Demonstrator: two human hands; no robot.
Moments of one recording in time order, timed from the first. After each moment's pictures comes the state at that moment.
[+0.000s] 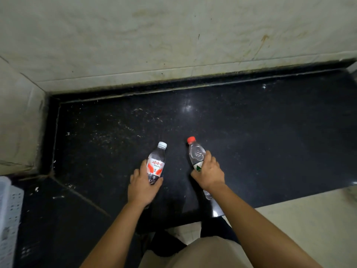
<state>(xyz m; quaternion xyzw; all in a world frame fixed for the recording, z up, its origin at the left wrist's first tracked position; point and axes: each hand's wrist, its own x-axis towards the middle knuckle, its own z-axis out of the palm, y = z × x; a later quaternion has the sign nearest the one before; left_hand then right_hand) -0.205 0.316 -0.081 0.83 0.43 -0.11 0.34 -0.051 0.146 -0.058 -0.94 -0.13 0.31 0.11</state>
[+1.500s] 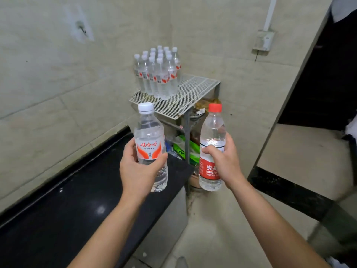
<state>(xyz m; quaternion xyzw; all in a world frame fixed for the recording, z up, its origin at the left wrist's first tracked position) 0.169 -0.373 0.214 0.76 0.02 0.15 0.64 0.166 -0.587 0.201 -0.71 0.13 -0.14 0.68</state>
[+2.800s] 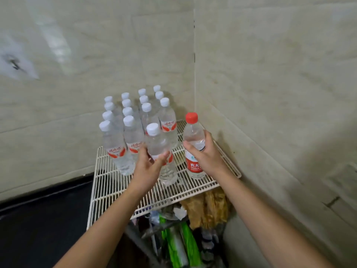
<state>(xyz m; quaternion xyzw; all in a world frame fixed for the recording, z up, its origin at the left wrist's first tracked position) 0.721 -0.685 0.211 0.77 0.14 0.20 0.59 0.833 -0.848 0.201 -0.73 -0.19 0.10 0.65</state>
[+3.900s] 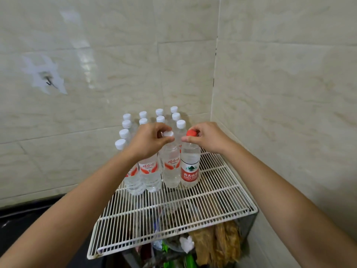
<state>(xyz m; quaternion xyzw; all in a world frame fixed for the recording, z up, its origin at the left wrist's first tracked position) 0.793 -0.612 0.315 0.94 0.06 0.23 0.23 0.918 -0.791 0.304 -0.85 -0.39 0.03 0.35</state>
